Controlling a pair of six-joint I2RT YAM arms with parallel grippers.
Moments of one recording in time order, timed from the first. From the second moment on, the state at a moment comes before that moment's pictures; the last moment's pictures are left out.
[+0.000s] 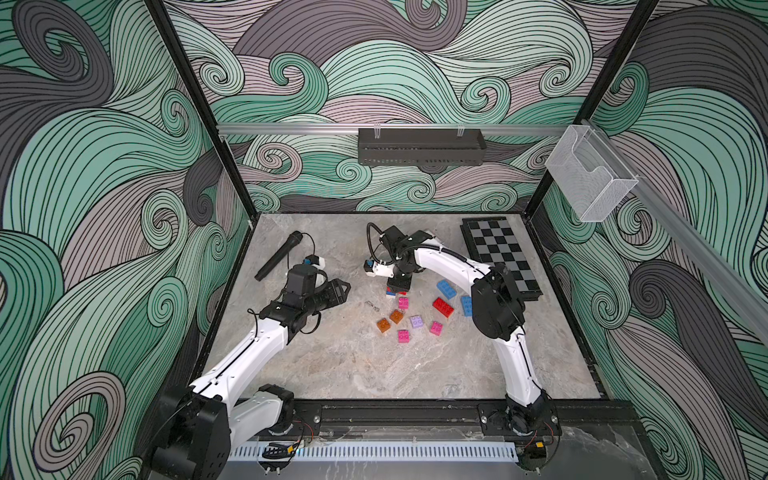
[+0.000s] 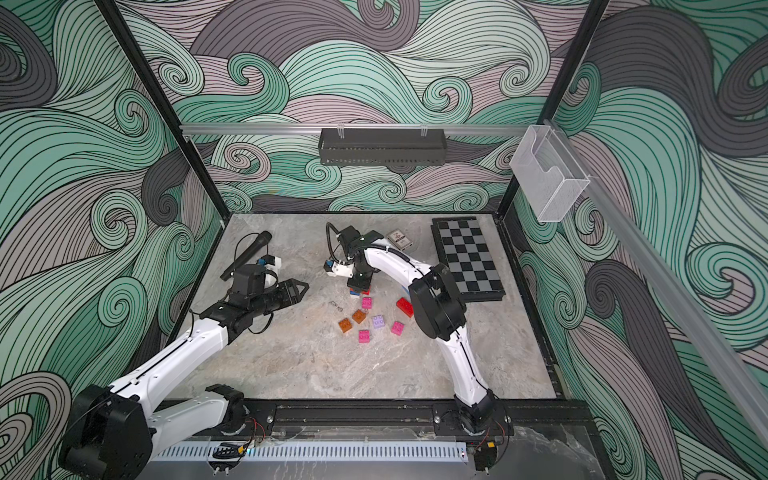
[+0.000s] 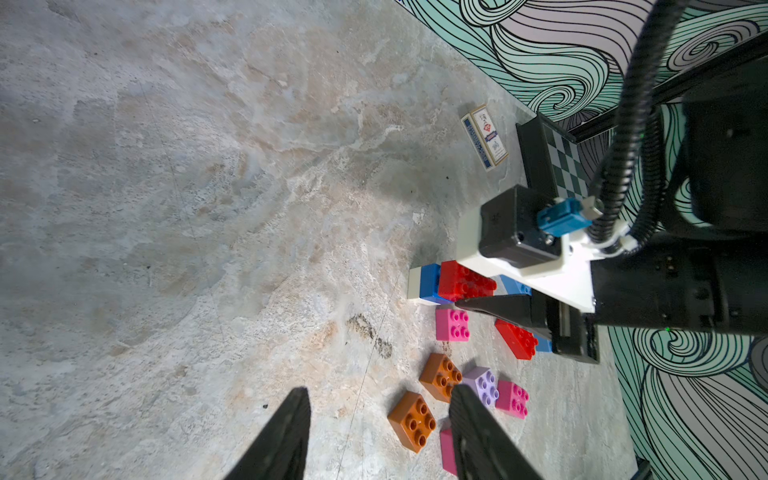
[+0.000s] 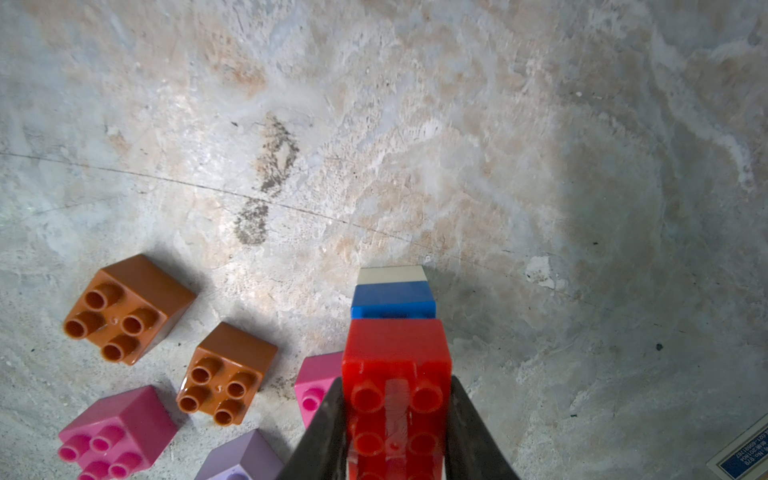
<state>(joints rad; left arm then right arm) -0.29 1.10 0.64 -0.21 0.24 -0.60 0.66 2.23 1.90 -1.08 -0.06 -0.68</state>
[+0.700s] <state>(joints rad) -0.29 1.10 0.64 -0.21 0.24 -0.59 0.68 2.23 1.91 -1.08 -0.03 -0.70</state>
